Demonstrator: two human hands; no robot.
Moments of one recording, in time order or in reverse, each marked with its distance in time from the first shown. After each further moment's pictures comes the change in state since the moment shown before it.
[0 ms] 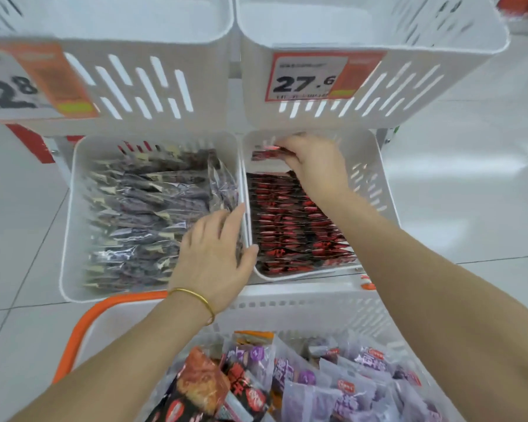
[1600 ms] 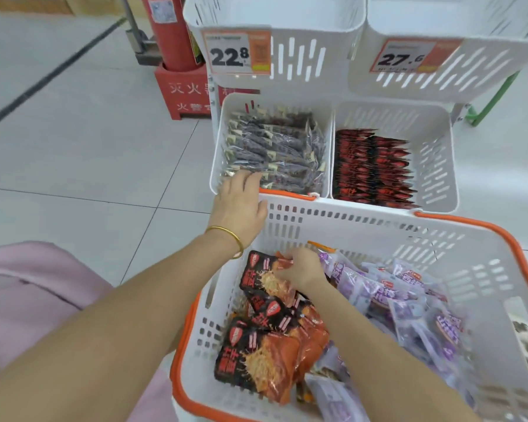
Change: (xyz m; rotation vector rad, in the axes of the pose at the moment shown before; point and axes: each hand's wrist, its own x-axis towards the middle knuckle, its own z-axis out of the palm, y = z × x) left_hand -0.138 -0.042 -0.076 -0.017 0.130 -0.195; right_hand -0.233 -0.188 0.034 0.347 -0.786 0.411
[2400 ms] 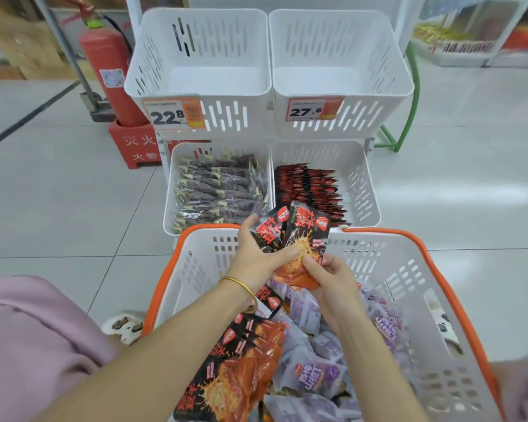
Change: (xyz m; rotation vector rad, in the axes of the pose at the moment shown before) left_hand -0.039 0.113 0.010 -1.245 -0.244 -0.342; right_hand -0.093 0.047 -0.089 1.404 0.383 -0.007
